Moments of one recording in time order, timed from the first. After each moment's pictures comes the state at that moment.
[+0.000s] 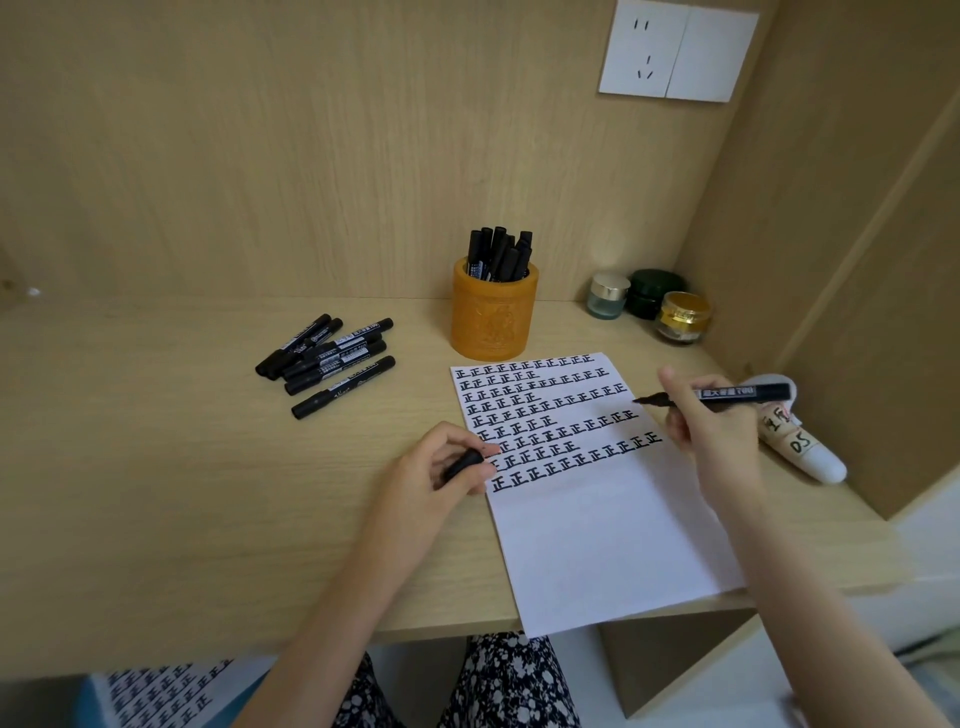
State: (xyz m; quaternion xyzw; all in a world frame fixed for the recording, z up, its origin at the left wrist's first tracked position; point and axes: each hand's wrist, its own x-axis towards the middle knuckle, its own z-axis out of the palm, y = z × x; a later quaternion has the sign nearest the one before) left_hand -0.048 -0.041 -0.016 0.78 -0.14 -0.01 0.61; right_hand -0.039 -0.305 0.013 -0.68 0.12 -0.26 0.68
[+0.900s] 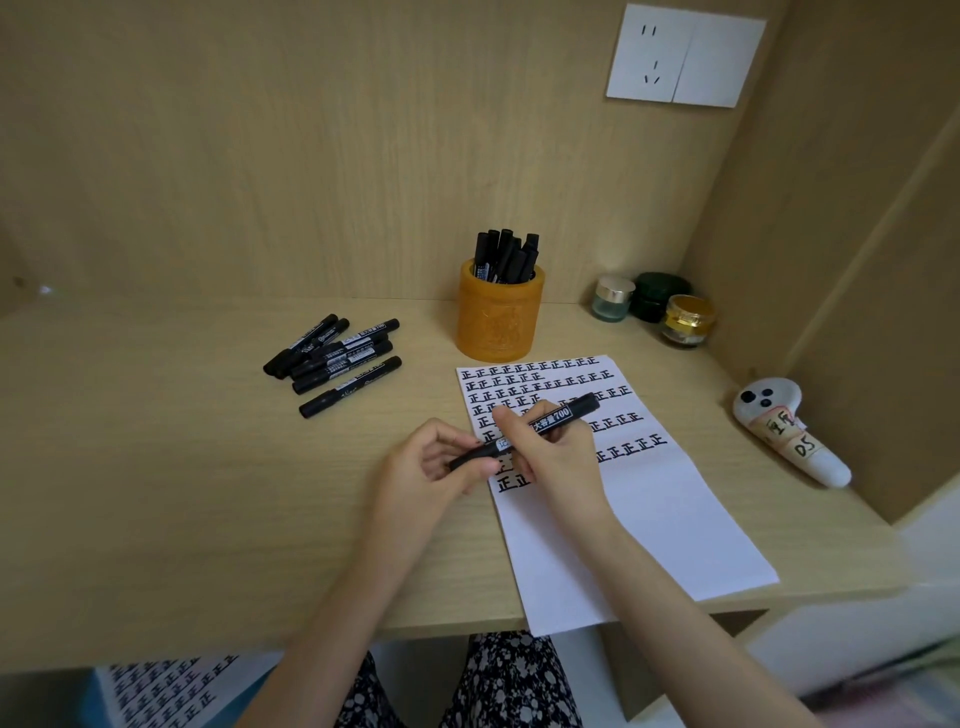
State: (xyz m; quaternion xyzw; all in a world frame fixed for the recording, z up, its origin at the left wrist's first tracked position) left_hand -0.048 -0.041 -0.012 0.73 -0.09 0.02 0.68; right_hand -0.043 -0.177 0.001 -0.70 0.01 -0.14 0.70
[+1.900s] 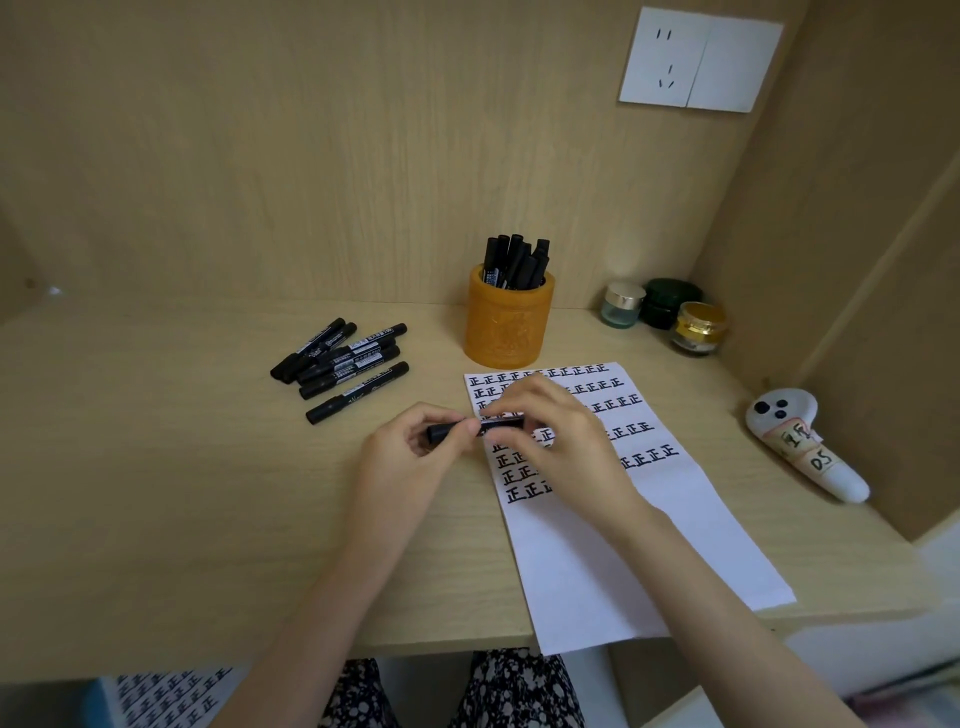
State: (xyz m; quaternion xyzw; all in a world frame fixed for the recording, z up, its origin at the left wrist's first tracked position) left_hand -0.035 -0.029 0.007 0.76 -0.05 0.10 0.64; right_hand -0.025 -0.196 0.012 -0.86 -0.23 -0.22 0.39
